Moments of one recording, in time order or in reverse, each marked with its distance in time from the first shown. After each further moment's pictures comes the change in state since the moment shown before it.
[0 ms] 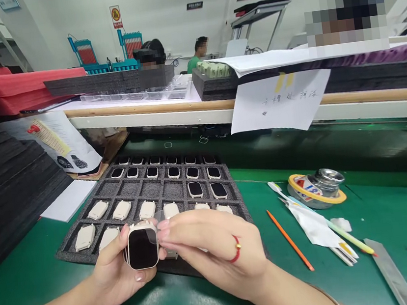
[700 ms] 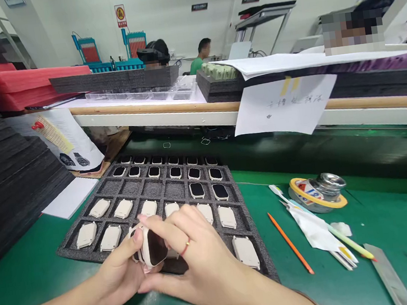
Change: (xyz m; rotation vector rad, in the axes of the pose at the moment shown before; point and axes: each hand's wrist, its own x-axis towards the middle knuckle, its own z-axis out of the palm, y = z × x) left_hand 0.000 -0.008 0.006 0.179 0.207 0.102; right_hand -0.010 -0.004 0.026 -0.088 -0.263 0.201
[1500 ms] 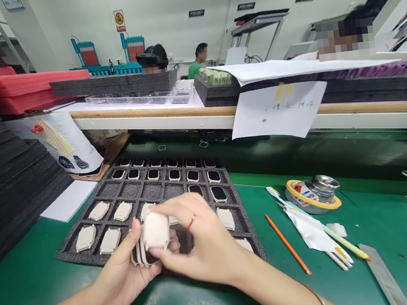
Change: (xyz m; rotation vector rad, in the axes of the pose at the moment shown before) left_hand 0.000 0.000 0.003 -0.078 0.115 -0.048; right_hand 0.010 0.022 -0.005 0.072 0.036 0.076
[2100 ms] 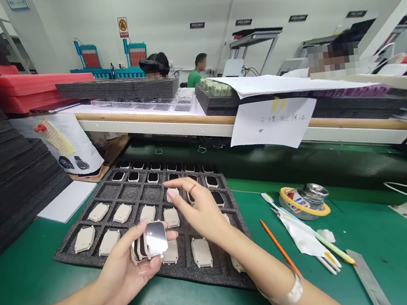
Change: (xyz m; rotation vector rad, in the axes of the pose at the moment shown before) left_hand 0.001 0.005 -0.001 0.017 0.044 -0.022; right_hand 0.015 0.041 0.010 0.009 0.031 0.339
